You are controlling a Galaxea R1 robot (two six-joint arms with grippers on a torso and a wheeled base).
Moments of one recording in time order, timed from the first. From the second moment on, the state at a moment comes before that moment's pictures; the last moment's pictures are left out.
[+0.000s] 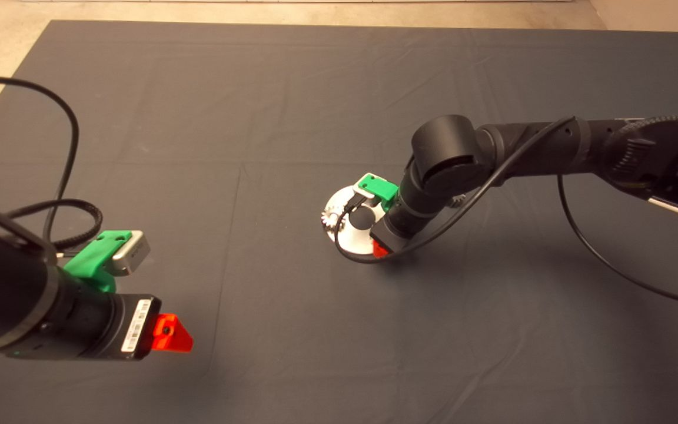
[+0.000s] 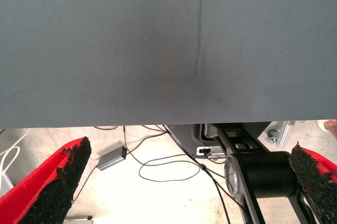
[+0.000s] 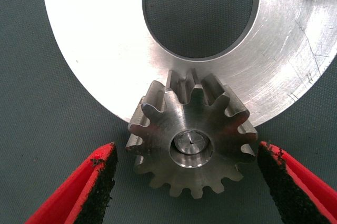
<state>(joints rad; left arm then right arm) -0.57 2.06 -0.39 0.08 1.50 -1.67 0.28 2.78 -1.16 -0.43 -1.53 0.86</state>
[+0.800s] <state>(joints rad) -0.57 2.06 -0.39 0.08 1.50 -1.67 0.28 2.79 -1.16 -0.45 -1.53 0.85</state>
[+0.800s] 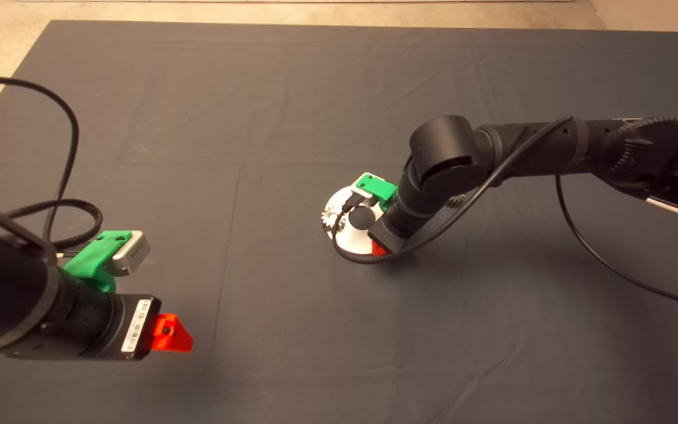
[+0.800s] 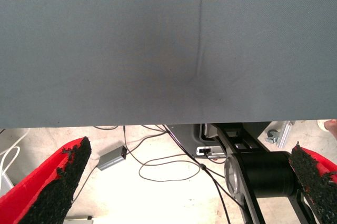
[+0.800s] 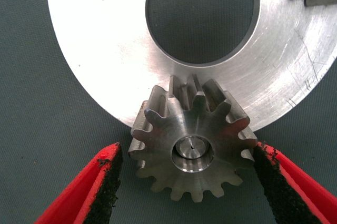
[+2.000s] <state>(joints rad) -0.57 2.06 -0.39 0.08 1.50 -1.67 0.28 2.81 -1.19 -0.45 -1.53 0.82</state>
